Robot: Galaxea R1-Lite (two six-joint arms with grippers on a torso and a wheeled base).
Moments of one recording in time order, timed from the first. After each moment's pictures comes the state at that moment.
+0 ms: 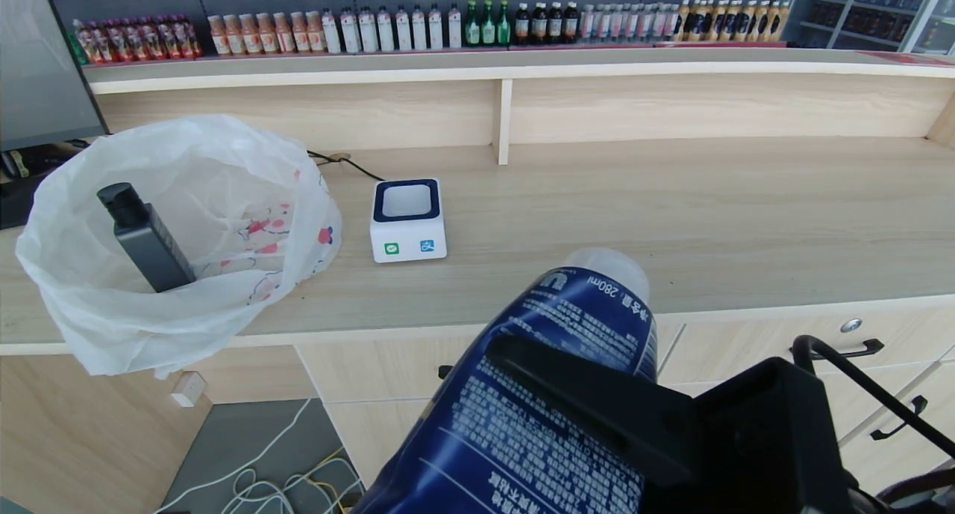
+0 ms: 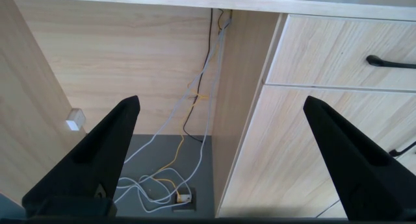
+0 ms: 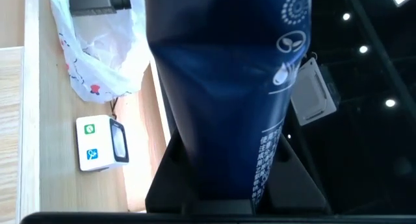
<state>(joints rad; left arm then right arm) 0.00 0.00 0.00 0.00 0.00 0.00 1.16 1.61 -0.44 -1.57 0.00 -1.74</state>
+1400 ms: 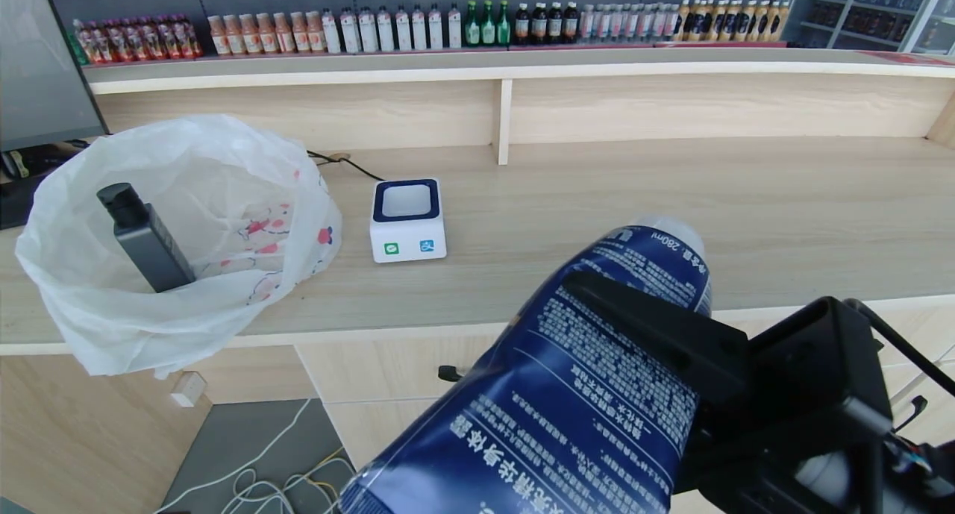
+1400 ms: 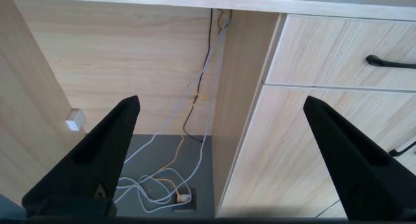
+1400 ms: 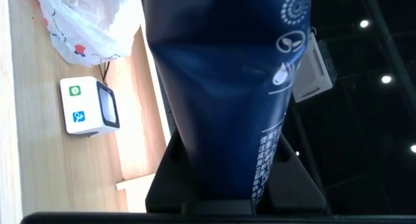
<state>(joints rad) 0.00 0.00 0.00 0.00 0.00 0.00 1.05 1.55 -0.40 -1.57 0.00 -1.71</state>
